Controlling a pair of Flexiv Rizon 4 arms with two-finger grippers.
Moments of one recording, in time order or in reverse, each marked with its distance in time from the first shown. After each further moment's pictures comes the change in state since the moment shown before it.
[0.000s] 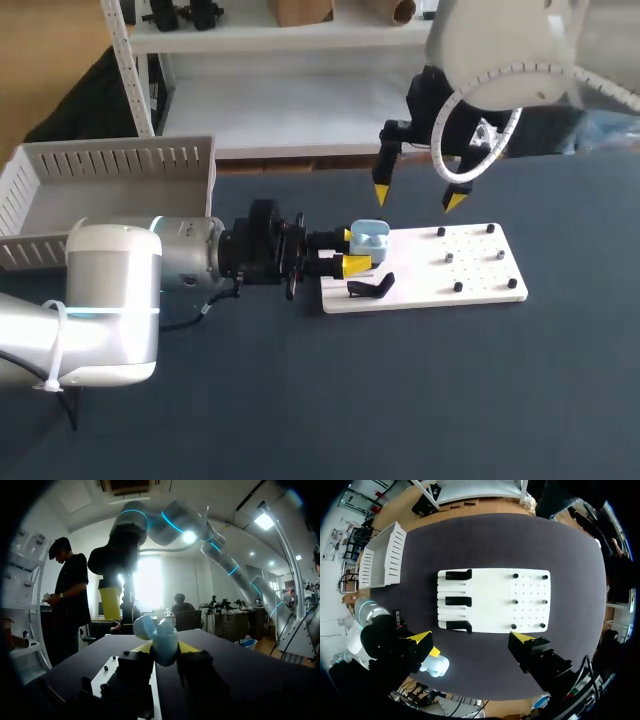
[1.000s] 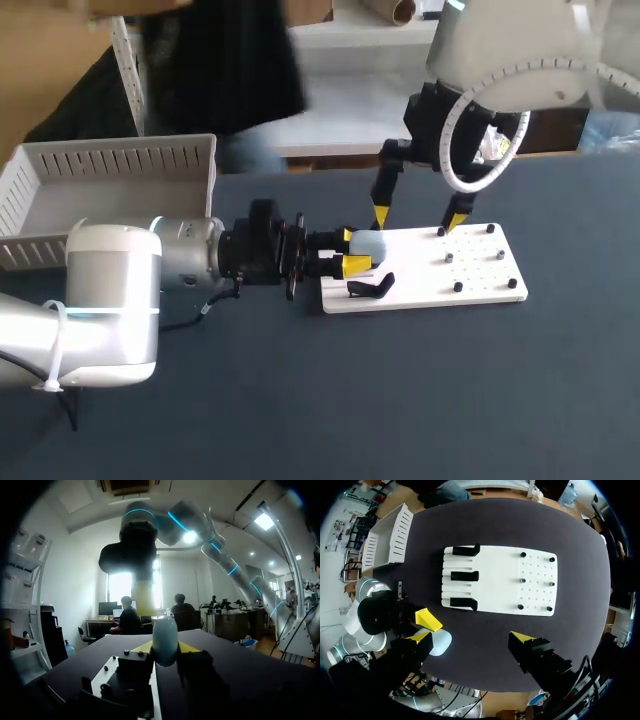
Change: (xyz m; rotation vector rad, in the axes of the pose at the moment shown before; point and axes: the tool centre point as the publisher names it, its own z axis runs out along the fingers) left arm 0.000 0.000 0.000 0.000 -0.001 0.001; right arm 0.041 0.008 -0.003 -0.033 0.059 -0.053
